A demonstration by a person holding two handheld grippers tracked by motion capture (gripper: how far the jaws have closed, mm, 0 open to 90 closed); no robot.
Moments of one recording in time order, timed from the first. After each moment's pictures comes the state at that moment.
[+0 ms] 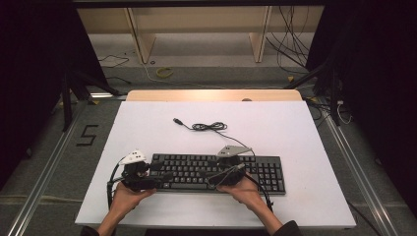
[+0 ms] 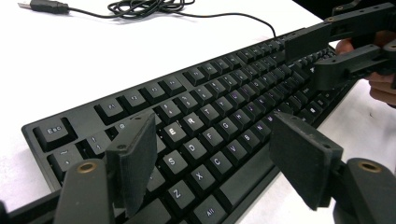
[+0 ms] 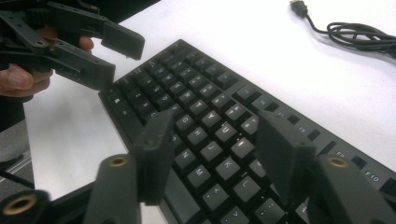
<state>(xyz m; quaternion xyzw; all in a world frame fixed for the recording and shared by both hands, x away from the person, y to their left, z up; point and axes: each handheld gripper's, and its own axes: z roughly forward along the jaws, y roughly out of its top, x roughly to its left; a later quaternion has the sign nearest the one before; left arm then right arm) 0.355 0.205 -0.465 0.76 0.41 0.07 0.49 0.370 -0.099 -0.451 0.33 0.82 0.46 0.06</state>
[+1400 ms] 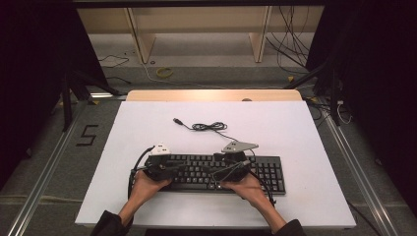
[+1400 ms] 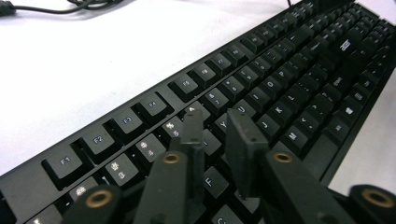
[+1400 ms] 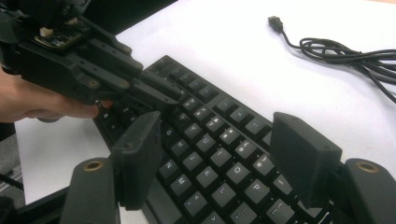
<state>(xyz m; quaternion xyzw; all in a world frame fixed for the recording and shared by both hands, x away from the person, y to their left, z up) 0.388 0.154 -0.472 0.82 0.38 0.08 0.43 0.376 -0.111 -0.442 0.35 0.80 0.47 0.08</state>
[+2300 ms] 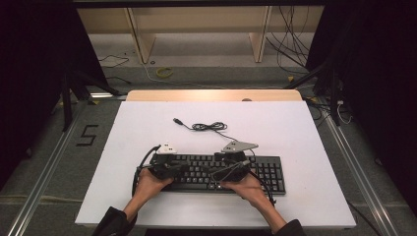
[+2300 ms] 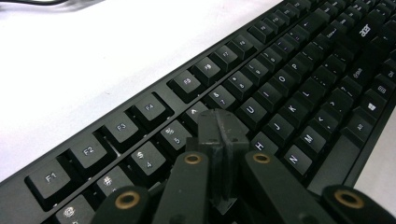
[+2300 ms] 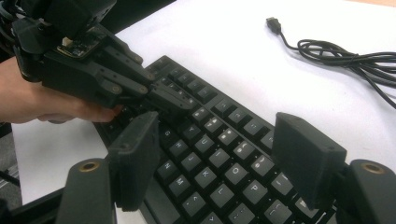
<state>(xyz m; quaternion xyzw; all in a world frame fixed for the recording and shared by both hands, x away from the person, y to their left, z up) 0.397 0.143 -0.477 0.83 0.37 0.08 0.40 0.375 -0.110 -0.441 0.35 0.81 0.47 0.09</state>
